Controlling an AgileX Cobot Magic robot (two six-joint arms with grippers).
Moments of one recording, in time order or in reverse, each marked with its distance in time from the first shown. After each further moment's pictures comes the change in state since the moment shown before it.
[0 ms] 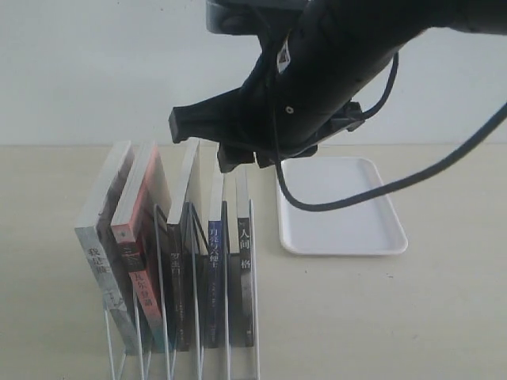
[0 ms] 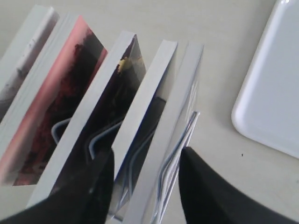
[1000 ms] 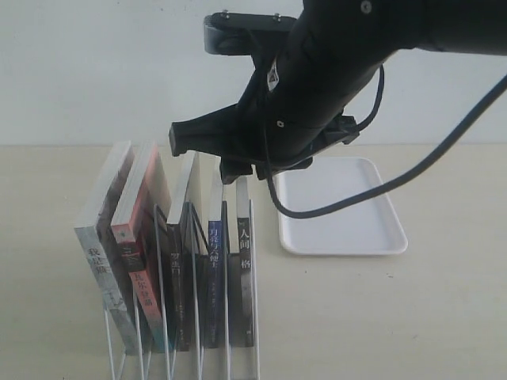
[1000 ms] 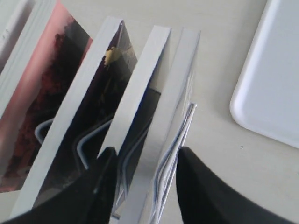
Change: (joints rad) left arm 0.000 0.000 0.000 0.000 0.000 0.000; right arm 0.002 0.035 -0.008 -0.014 0.013 0.040
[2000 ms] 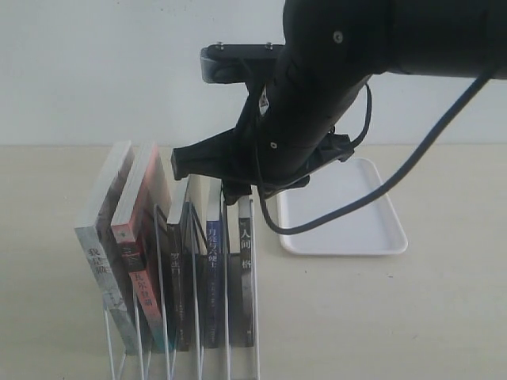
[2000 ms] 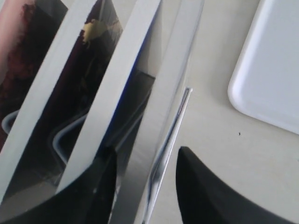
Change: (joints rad) left arm 0.000 0.000 0.000 0.000 0.000 0.000; right arm 0.000 0.054 0.000 -0.002 0.024 0.000
